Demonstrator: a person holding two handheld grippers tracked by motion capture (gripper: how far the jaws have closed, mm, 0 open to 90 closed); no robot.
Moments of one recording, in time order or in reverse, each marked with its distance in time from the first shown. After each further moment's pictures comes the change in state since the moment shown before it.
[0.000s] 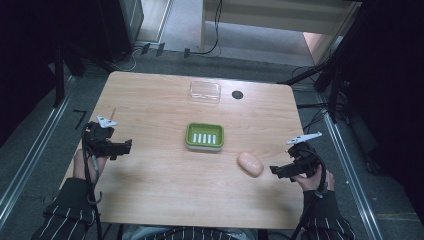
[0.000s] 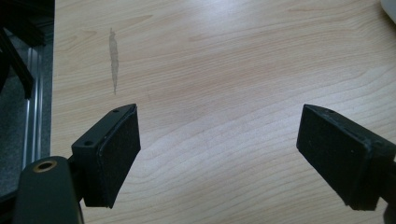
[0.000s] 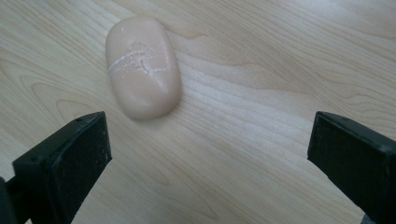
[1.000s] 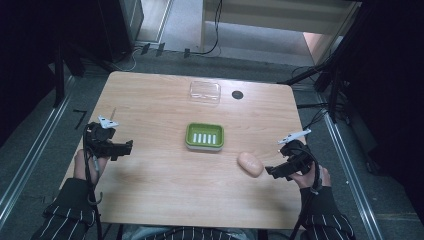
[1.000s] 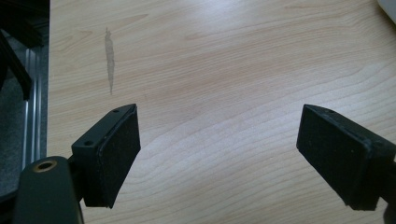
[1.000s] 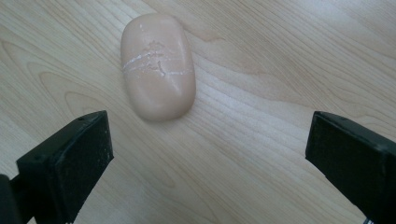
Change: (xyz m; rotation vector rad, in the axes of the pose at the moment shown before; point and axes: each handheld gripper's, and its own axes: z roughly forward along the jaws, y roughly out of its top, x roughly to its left) left arm -0.002 -0.001 0.000 0.006 -0.007 0.012; right arm 0.013 0.014 0.004 0.051 -0.002 -0.098
